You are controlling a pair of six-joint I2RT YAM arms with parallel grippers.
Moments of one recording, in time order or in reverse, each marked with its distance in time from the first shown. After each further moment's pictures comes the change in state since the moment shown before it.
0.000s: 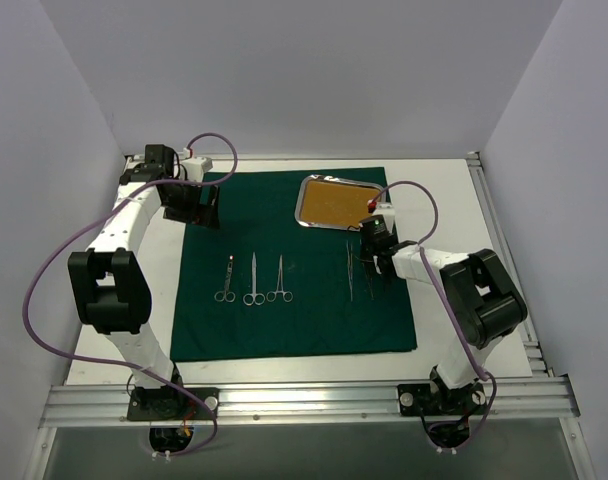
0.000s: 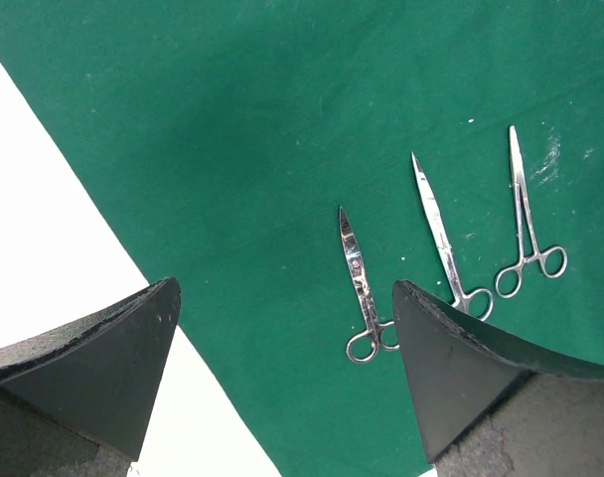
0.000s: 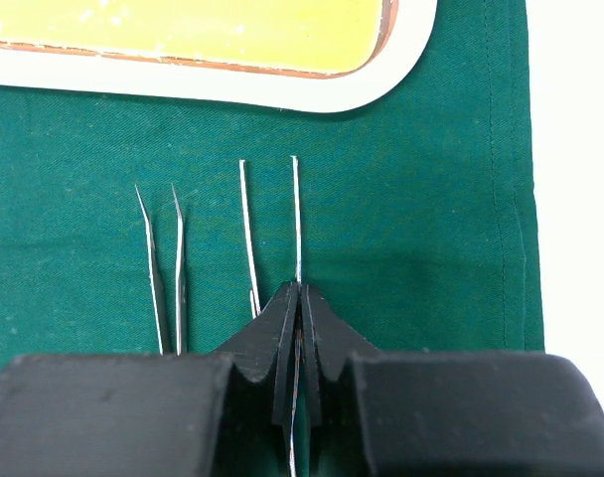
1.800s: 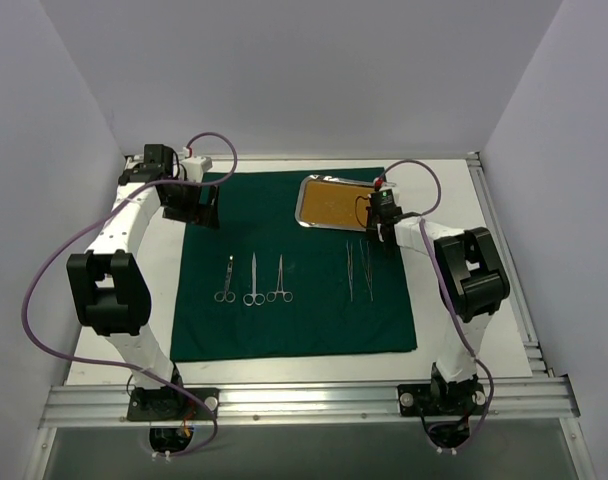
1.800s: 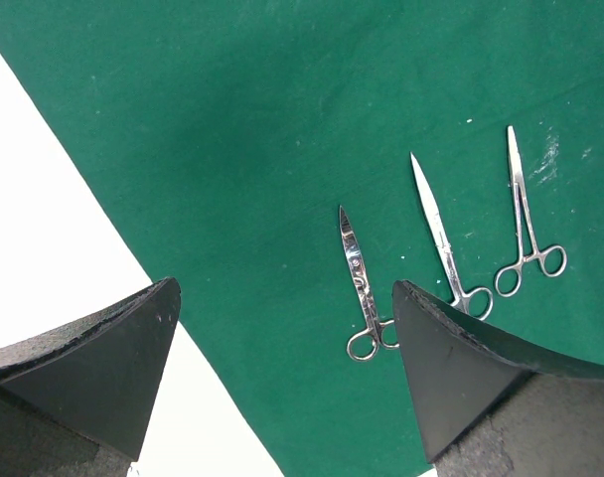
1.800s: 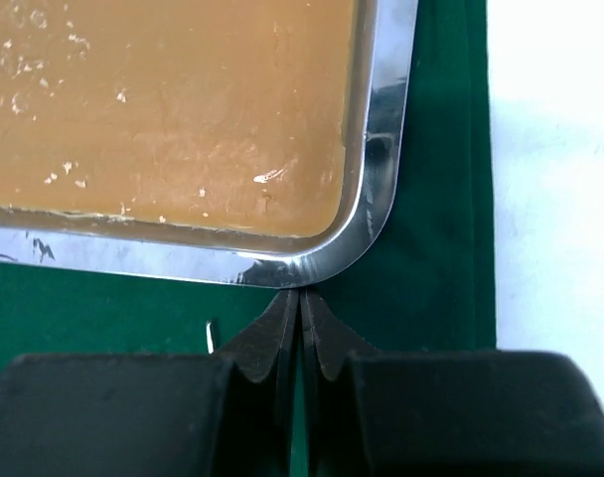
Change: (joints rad) left arm 0.000 -0.011 0.000 -0.002 -0.002 0.003; right arm -0.132 0.188 0.282 -0.140 -0.120 -0.062
